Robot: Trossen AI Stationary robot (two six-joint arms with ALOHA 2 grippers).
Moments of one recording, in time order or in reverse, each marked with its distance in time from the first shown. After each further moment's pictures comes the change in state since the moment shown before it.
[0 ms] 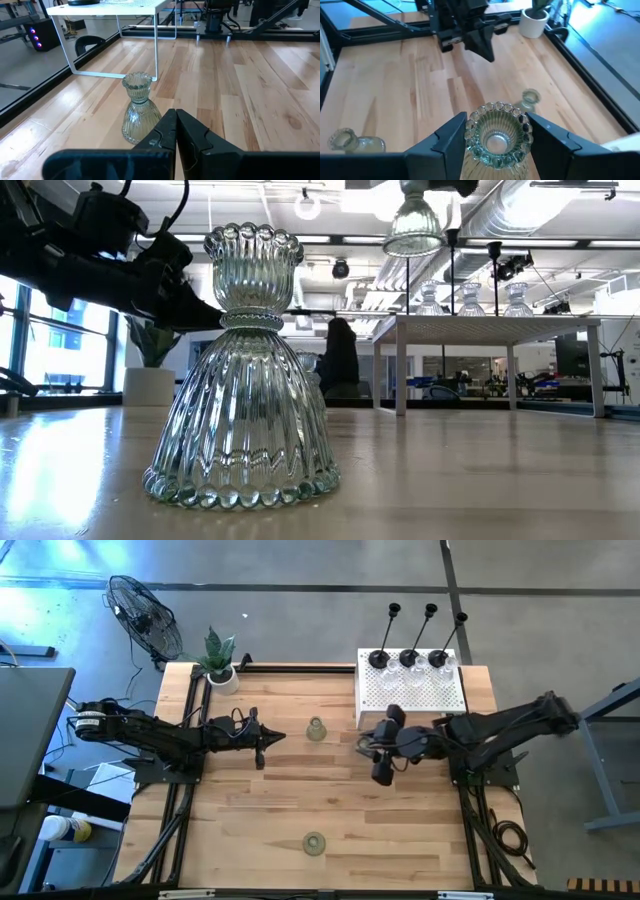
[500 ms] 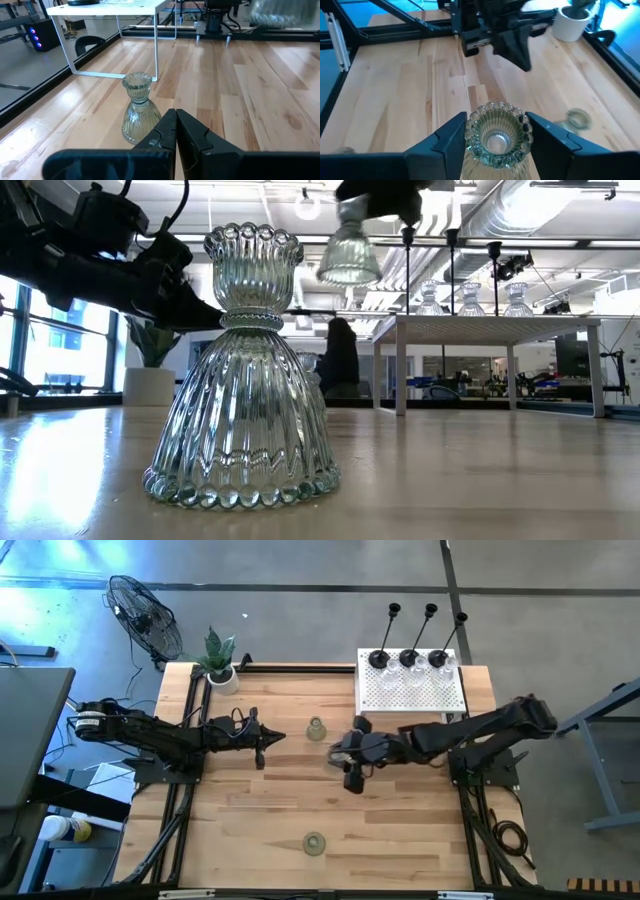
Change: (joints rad) left arm 0.000 0.000 0.000 0.000 0.000 0.000; right arm -0.058 0.228 0.000 0.281 -0.153 -0.072
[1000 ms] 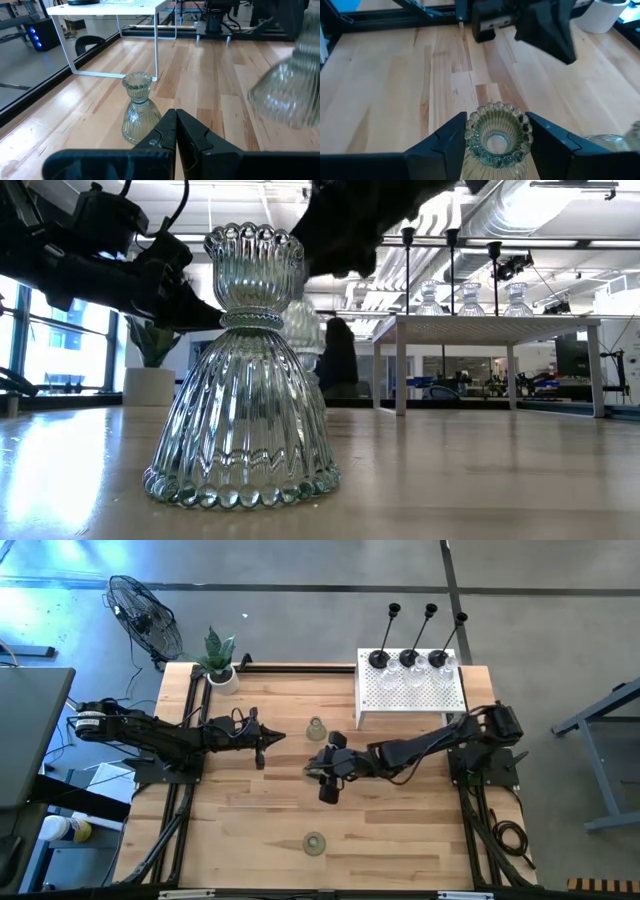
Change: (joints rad) left arm 0.000 0.000 0.000 0.000 0.000 -0.002; right arm -0.002 0.281 0.000 0.290 -0.010 -0.020
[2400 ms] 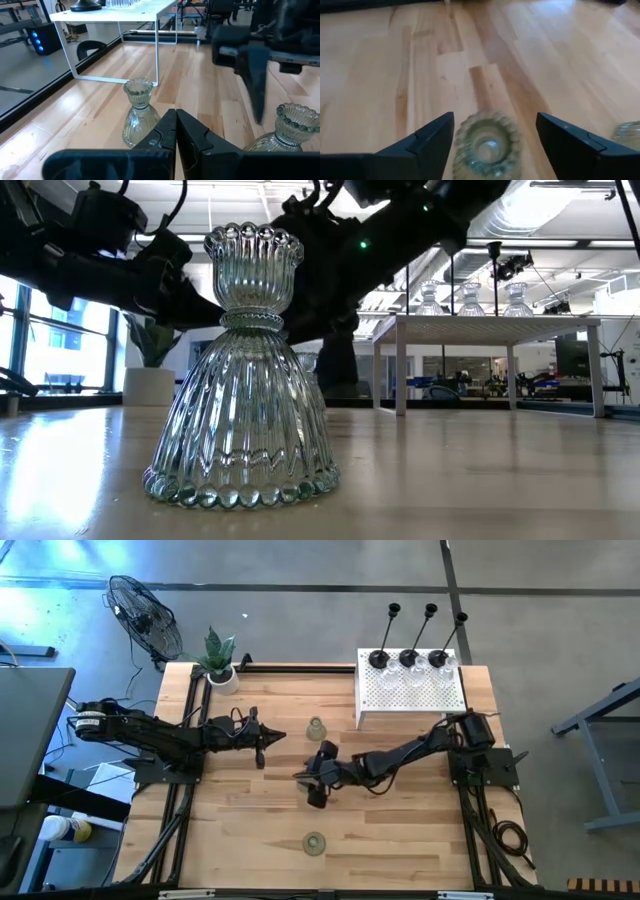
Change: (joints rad) left arm 0.000 0.000 0.000 0.023 -0.003 -0.001; right arm -0.002 0.218 0.002 0.178 0.033 0.055
